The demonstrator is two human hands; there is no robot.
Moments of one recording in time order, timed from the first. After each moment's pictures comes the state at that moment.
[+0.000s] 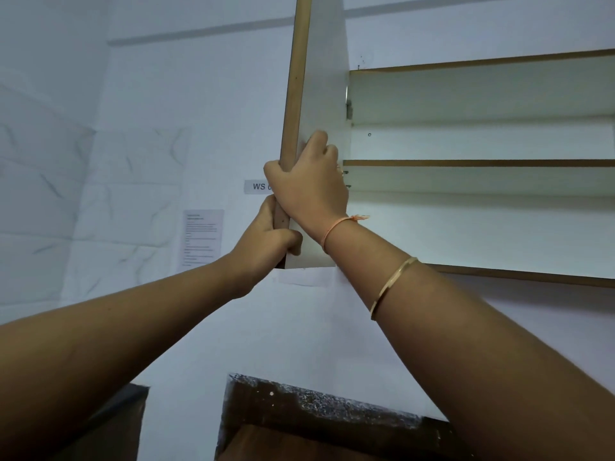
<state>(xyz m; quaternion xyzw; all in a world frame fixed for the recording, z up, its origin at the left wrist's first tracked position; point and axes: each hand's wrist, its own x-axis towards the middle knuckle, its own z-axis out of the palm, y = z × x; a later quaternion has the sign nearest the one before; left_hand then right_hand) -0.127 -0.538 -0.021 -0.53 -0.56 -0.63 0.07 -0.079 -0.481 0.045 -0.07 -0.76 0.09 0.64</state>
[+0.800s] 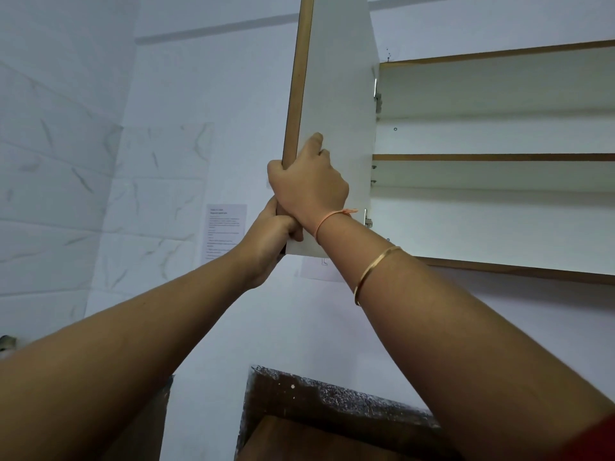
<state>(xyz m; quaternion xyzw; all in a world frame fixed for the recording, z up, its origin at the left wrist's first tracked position) -0.171 -0.562 -0.027 -0.50 -0.50 -0.71 0.01 -0.139 -0.511 0.040 -0.14 -0.77 0.04 0.62</state>
